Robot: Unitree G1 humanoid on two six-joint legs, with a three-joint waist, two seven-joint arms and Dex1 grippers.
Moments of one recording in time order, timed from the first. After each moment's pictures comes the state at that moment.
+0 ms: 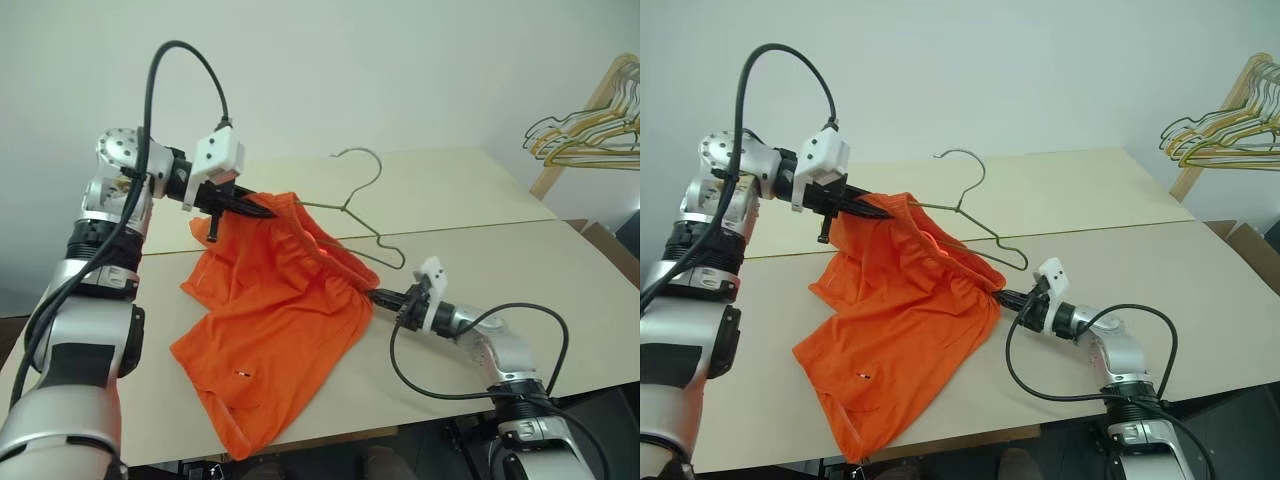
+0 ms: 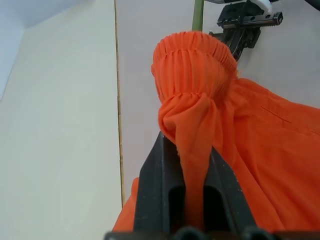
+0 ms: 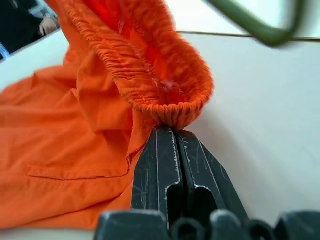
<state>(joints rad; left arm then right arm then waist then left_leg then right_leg) -1.14 0.69 -0.17 0.72 -0.14 0.00 -1.60 -0.34 -0.40 -0.03 0.24 0.42 0.41 0.94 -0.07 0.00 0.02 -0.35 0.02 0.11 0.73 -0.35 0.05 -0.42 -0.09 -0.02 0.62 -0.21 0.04</state>
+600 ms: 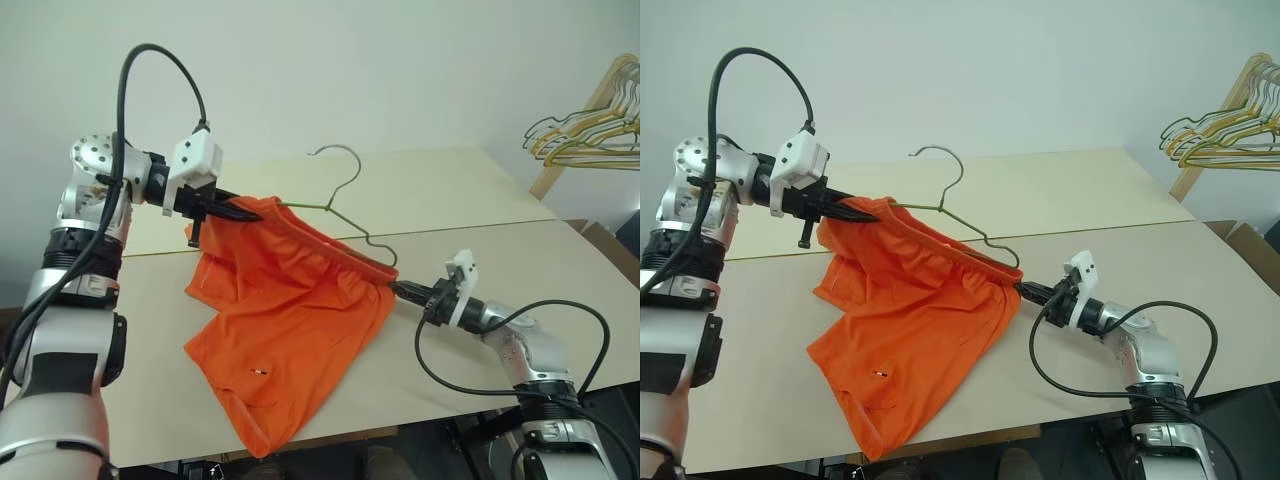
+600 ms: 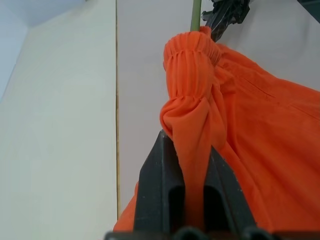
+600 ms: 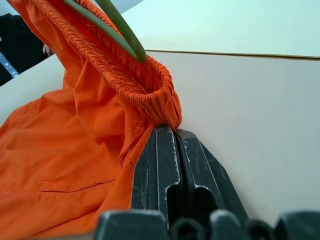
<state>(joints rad) -1.10 0.75 -0.19 0.70 -0.18 -0.05 -1.61 -0.34 -0.47 -0.09 0.22 0.49 0.45 0.96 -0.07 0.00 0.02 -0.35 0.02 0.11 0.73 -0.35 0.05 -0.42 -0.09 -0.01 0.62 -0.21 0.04</state>
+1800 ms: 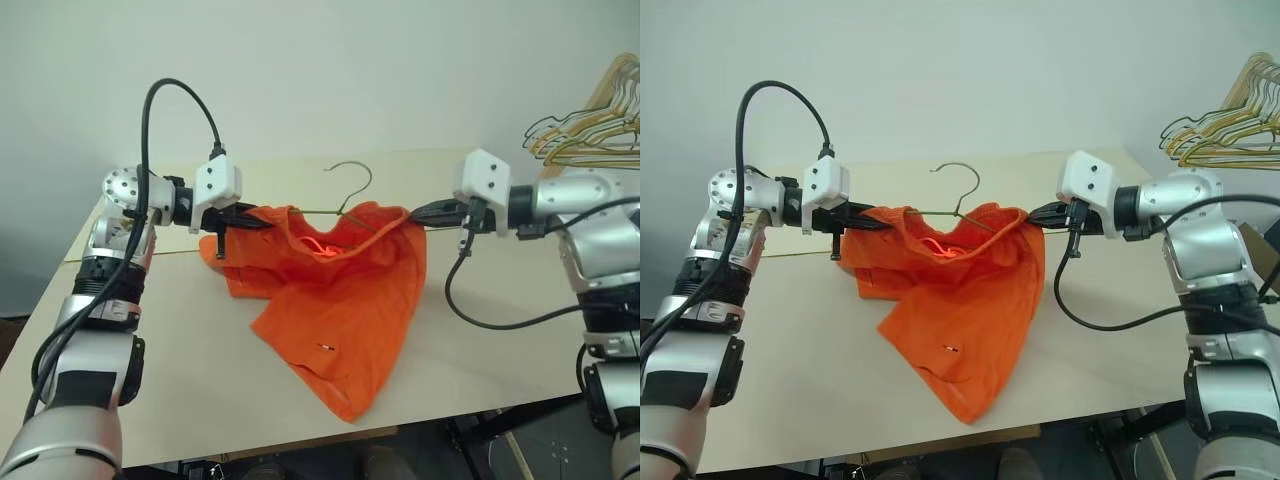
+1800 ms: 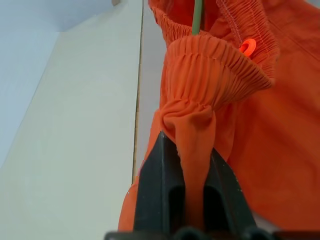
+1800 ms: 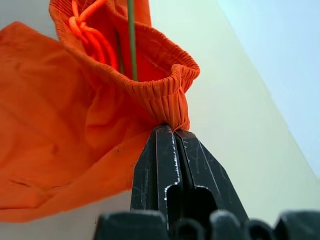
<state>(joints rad) -0.95 0.66 -0.12 0.58 -0.15 -0.06 -1.40 -0.85 -0.83 0.15 0.19 0.17 0.19 1.26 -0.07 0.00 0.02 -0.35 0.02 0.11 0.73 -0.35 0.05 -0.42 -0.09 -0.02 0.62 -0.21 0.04</state>
